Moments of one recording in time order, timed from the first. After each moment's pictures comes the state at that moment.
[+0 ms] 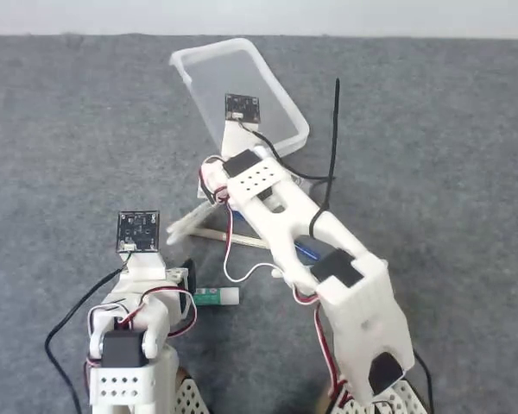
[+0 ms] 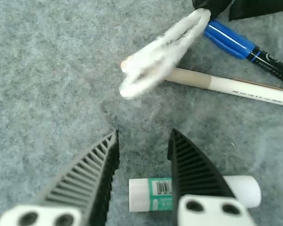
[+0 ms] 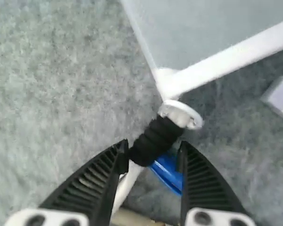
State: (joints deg) left arm -6.7 -103.3 97.2 72.2 6.9; right arm -39.0 34.0 -13.9 53.7 -37.4
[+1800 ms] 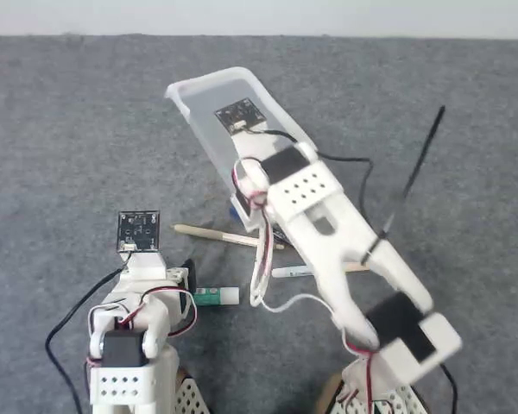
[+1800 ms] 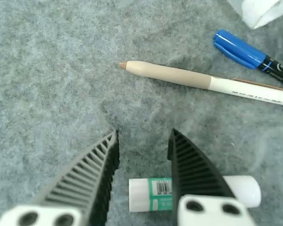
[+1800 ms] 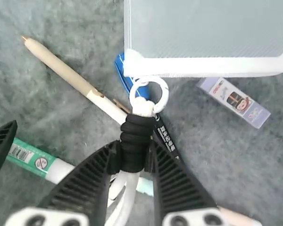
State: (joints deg) left arm -6.7 -103.3 97.2 72.2 6.9; right arm -35.8 1.1 7.8 73.4 -4.1
